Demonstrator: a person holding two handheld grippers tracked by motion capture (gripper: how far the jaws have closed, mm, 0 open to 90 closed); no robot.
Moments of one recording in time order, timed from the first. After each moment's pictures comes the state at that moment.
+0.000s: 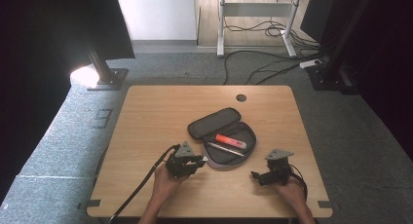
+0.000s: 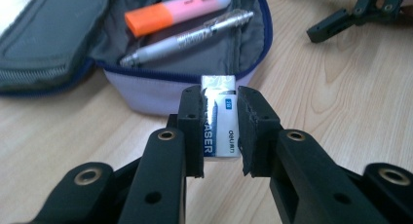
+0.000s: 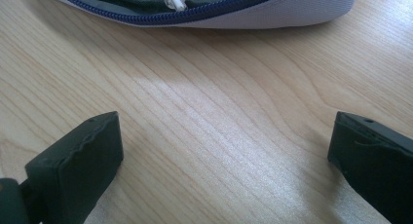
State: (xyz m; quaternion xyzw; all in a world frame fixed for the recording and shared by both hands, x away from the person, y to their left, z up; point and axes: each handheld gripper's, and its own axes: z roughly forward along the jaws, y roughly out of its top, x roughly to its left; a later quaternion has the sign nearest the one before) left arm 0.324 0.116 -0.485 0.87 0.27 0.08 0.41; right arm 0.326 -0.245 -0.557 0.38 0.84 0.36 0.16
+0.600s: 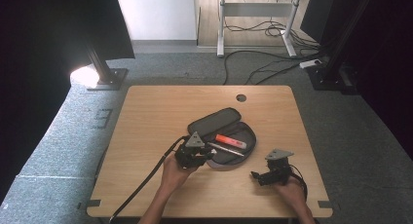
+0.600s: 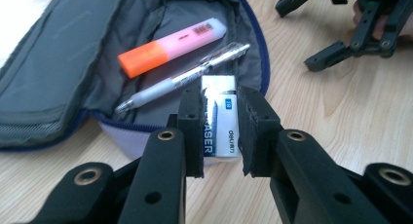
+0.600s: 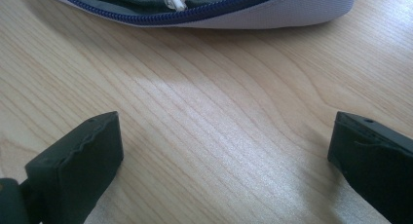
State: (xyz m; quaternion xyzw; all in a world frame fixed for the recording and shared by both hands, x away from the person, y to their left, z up) left arm 0.346 0.086 -0.472 0.88 0.26 0.09 0.39; right arm 0.326 -0.245 -0.557 0.38 0.84 0.36 0.16
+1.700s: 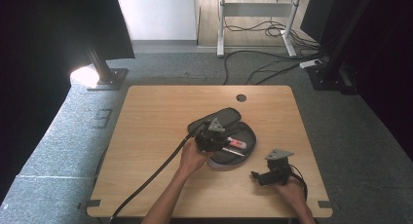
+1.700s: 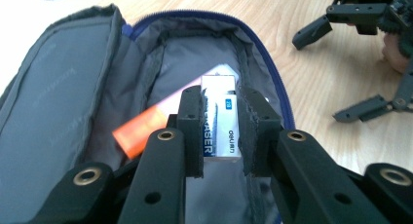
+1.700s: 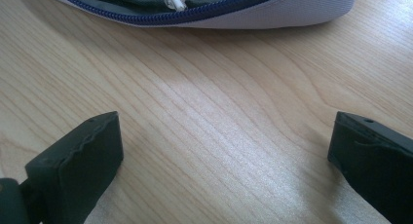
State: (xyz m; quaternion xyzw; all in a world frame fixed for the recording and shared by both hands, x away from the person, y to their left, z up) left arm 0.399 0.029 -0.469 0.89 0.24 0.07 0.39; right arm 0.326 -0.245 -0.558 0.38 0.84 0.36 0.16
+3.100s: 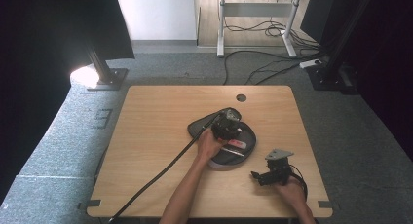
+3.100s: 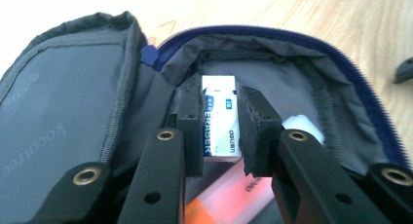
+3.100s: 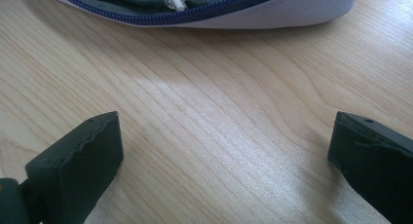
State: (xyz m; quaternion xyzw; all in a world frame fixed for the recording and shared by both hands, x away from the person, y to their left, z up) left arm 0.464 -0.021 -0.510 0.89 0.27 0.09 0.35; right arm 0.326 -0.245 -0.557 0.38 0.84 0.36 0.16
